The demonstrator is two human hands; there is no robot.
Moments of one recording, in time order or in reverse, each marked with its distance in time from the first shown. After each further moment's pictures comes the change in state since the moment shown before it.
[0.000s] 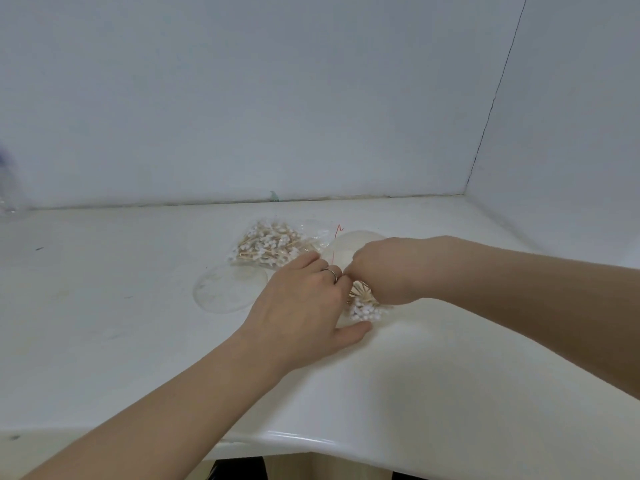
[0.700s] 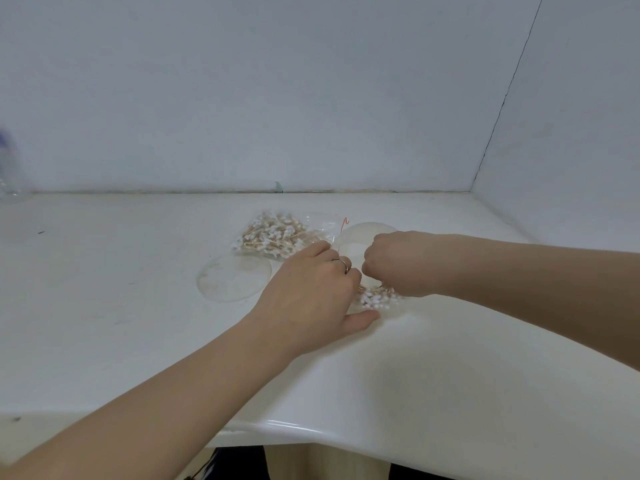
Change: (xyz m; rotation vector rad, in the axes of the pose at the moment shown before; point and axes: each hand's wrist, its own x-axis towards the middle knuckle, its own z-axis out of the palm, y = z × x) left_hand 0.005 -0.002 0.009 0.028 0.111 0.061; right_hand 0.017 0.009 0.016 -0.216 -0.069 0.035
